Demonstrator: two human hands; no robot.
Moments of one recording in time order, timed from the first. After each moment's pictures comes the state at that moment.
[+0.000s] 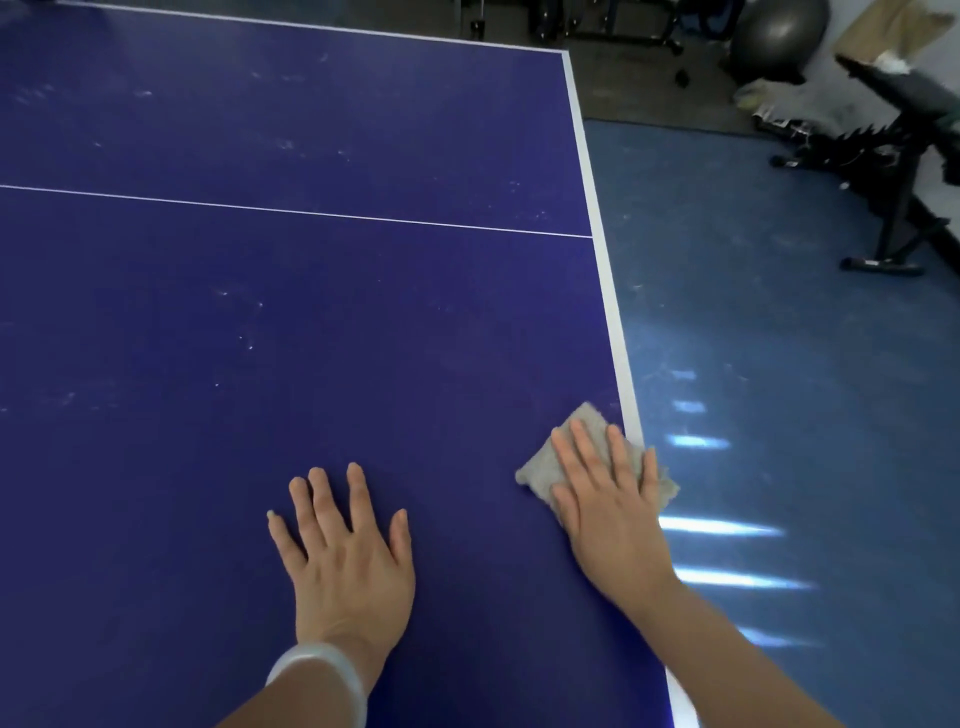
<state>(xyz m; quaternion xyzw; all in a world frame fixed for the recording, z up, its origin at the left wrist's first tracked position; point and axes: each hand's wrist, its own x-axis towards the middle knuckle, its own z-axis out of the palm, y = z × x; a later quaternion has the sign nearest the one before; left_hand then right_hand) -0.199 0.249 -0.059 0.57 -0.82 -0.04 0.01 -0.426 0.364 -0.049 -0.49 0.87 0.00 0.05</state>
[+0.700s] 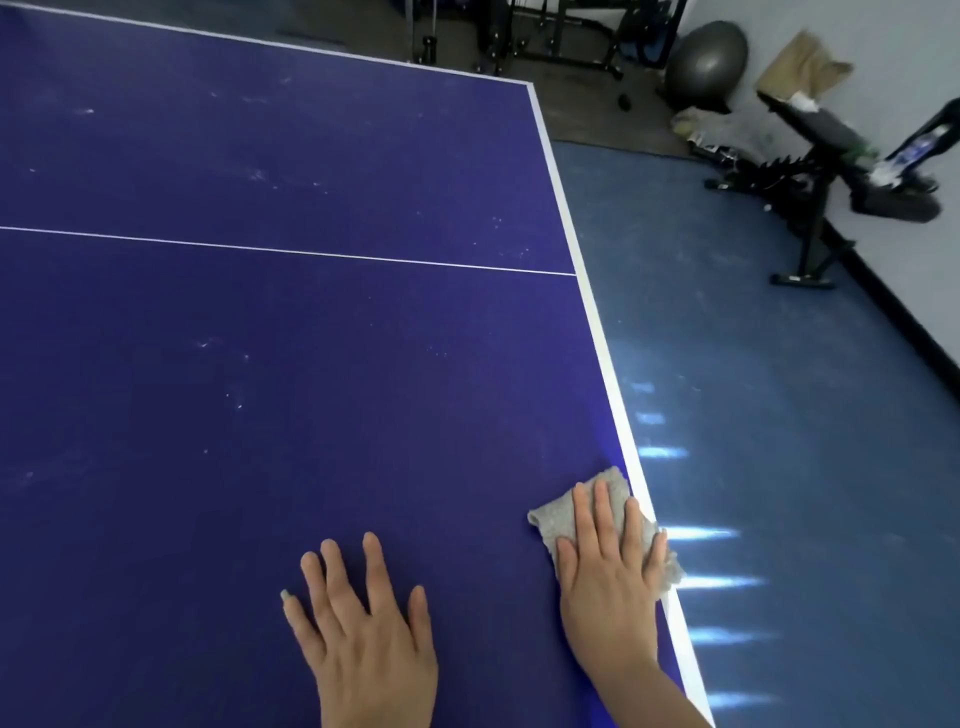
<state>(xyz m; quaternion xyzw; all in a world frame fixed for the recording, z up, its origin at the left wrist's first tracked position) -0.190 0.243 -0.060 0.53 -0.83 -0.11 0.10 -0.375 0.351 -0.055 -0.32 0.95 -0.03 0.02</state>
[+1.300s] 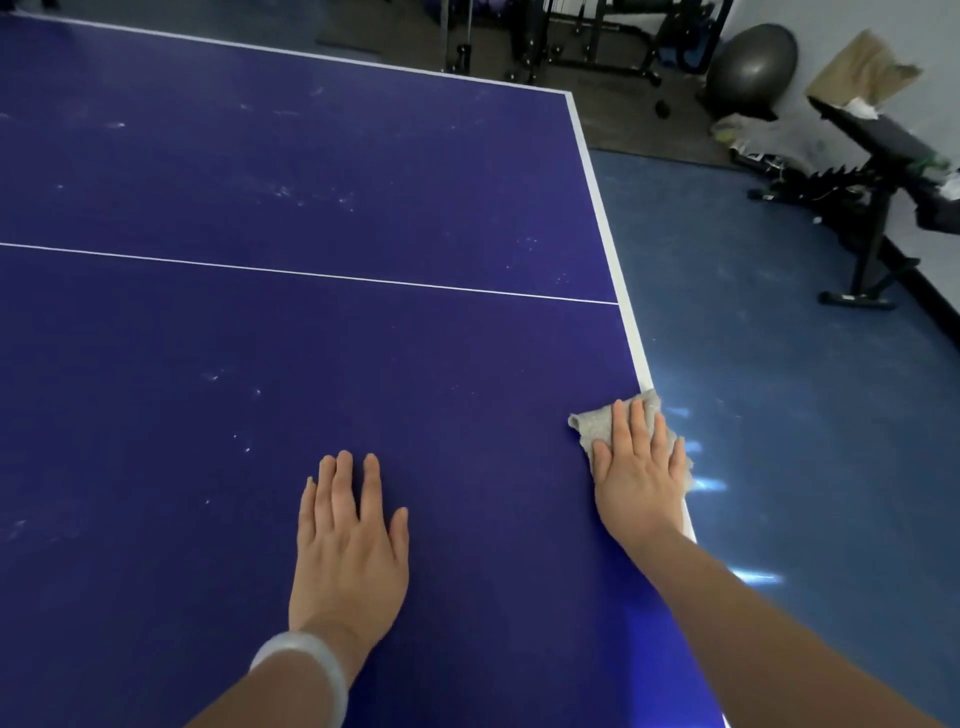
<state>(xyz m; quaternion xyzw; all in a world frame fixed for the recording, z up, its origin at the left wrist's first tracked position) -0.238 0.111 -0.058 0.47 -0.88 -0.04 0.04 -0.506 0.232 -0.049 -0.32 0.95 -0.04 0.03</state>
